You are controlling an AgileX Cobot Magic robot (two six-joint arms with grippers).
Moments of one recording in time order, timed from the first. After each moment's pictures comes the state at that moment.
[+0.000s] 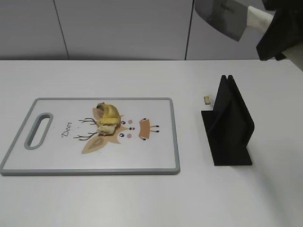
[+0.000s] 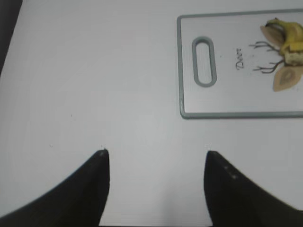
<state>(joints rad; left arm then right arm) -0.03 0.58 -0.88 0.00 1.22 0.14 0.47 1.32 -1.34 0.14 1.17 0.28</state>
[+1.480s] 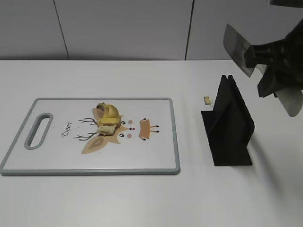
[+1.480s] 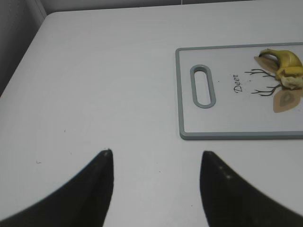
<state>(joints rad) -0.03 0.02 -0.48 0.00 1.08 0.13 0.47 1.35 -1.10 -0.04 0.97 0.51</state>
